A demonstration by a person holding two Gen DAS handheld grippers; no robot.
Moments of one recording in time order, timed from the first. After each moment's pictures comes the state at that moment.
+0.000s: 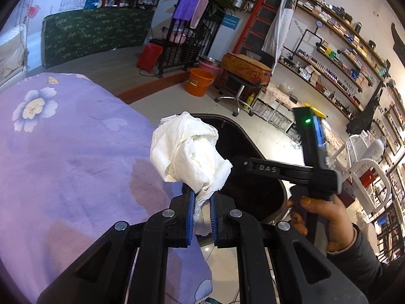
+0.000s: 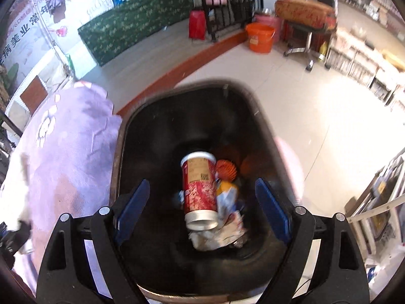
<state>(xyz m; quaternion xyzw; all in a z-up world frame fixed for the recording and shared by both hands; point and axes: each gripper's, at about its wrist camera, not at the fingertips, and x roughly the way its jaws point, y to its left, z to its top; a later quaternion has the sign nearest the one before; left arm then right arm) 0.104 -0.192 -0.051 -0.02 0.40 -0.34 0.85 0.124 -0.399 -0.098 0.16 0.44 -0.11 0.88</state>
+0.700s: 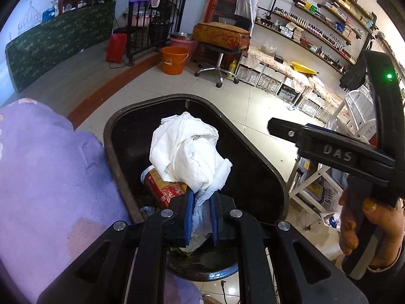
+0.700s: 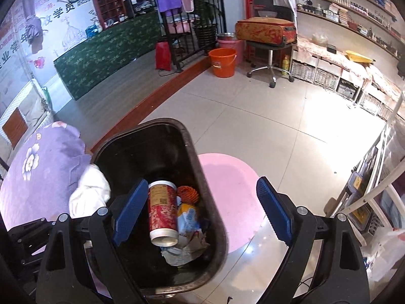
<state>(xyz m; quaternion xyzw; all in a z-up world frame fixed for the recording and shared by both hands) 0.125 -0.284 -0.077 0.08 0.43 -0.39 0.81 0.081 -0.456 -0.071 0.18 0.39 -0.21 0.88</state>
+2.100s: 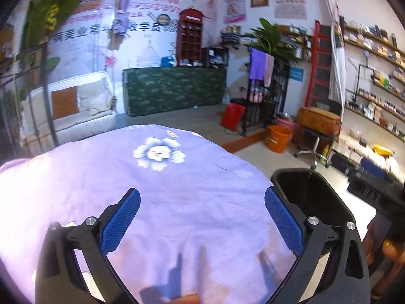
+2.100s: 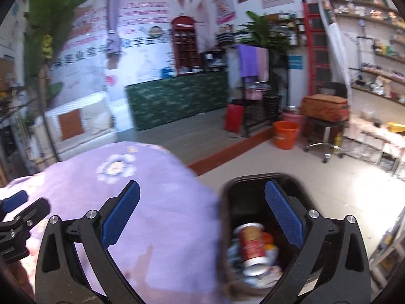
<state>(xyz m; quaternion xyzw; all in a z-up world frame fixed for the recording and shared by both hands) 0.054 -0.057 0.012 0.00 0.24 -0.11 0.97 0.045 -0.225 -0.005 0.08 0.20 -0.05 0.98</state>
